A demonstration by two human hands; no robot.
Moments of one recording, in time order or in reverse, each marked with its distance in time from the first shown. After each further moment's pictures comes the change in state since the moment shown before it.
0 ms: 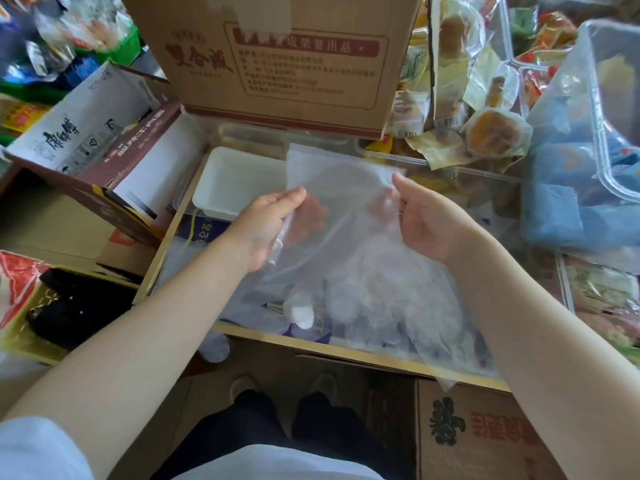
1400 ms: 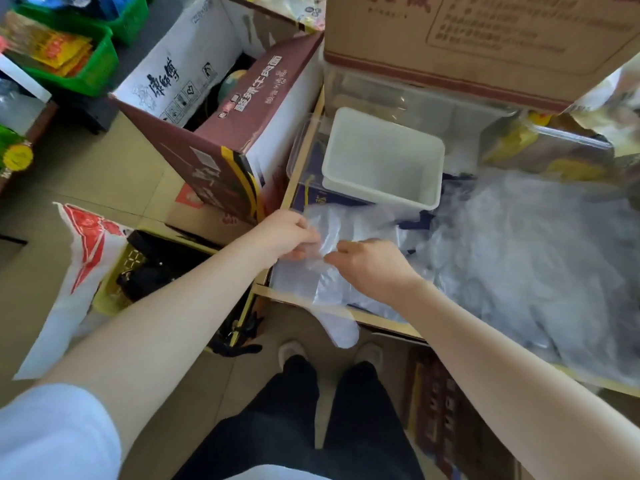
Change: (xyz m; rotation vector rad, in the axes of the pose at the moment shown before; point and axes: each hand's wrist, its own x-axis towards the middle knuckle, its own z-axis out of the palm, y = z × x) left_hand 0.011 -0.047 -0.214 0.511 0.025 -0.355; right_hand 0.107 0.159 0.207 -2.052 -0.179 -0.546
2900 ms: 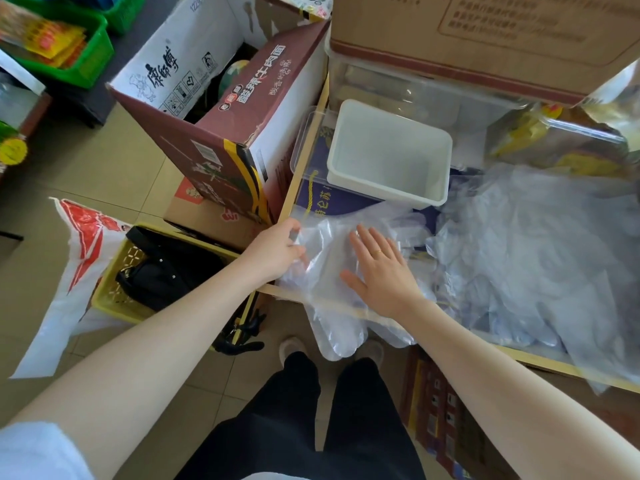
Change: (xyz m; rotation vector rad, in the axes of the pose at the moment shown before) left_hand -0.013 -0.033 -0.004 0.357 0.064 0.172; right_hand -0.019 -0.004 0.042 0.299 -0.161 0.398
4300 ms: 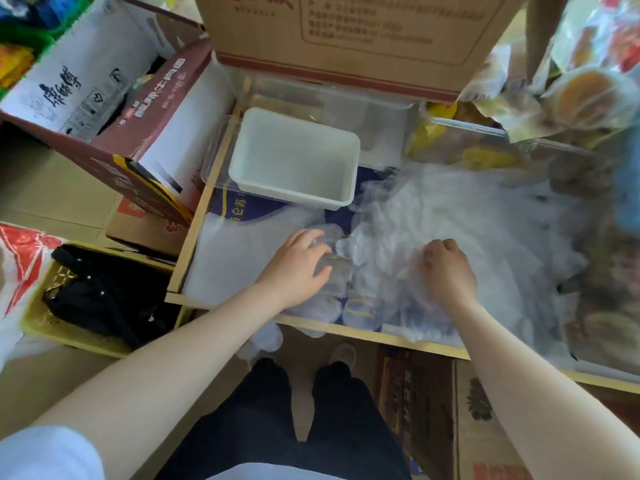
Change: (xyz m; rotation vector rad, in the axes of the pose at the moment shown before) left_hand 0.006 0.106 0.115 0.427 0.042 0.465; right_hand -0.069 0.205 -0.013 0.213 0.224 0.609
